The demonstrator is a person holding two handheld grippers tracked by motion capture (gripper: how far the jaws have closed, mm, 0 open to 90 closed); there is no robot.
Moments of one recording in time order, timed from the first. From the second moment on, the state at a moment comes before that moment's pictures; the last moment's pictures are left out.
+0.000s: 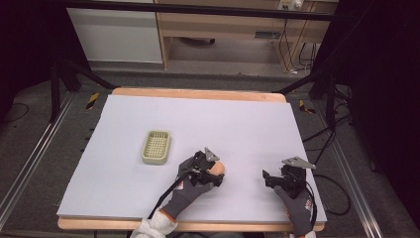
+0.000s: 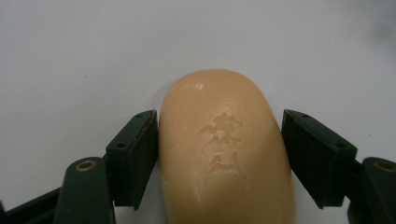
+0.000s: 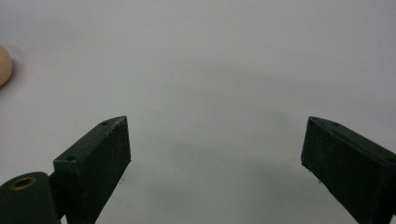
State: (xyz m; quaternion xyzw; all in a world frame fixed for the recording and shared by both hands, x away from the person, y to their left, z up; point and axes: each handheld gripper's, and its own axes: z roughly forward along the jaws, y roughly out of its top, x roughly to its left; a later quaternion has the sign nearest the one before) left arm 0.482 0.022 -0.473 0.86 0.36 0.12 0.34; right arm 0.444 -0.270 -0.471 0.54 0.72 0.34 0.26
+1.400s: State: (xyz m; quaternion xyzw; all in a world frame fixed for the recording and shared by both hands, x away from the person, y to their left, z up) left arm 0.476 0.033 -0.458 0.86 0.36 0.12 0.34; right arm 0.444 -0.270 -0.471 0.55 0.72 0.34 0.26
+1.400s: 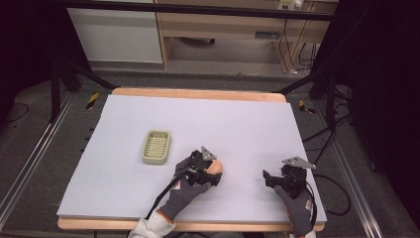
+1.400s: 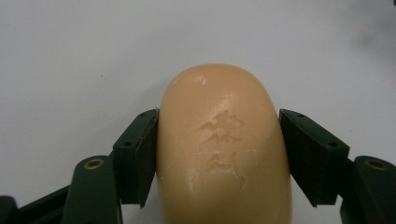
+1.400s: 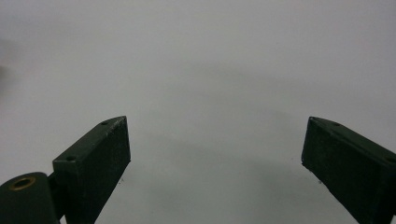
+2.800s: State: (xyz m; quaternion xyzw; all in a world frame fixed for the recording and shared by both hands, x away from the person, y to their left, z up) left arm 0.464 0.080 -0.424 0.84 0.36 0.14 0.37; right arm 0.444 -0.270 -0.470 0.55 0.72 0.34 0.26
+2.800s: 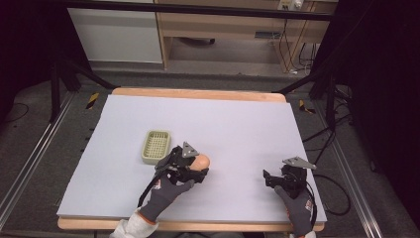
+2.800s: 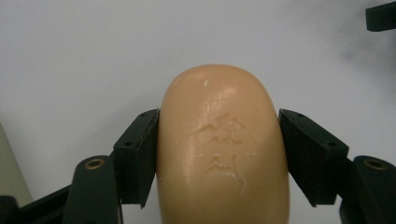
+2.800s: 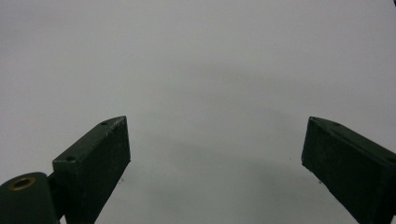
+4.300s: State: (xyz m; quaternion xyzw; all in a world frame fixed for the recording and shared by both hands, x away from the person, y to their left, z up) left arm 0.480 0.145 -0.407 0.79 0.43 0.17 0.40; right arm 0.443 -0.269 -0.469 0.55 0.72 0.34 0.26
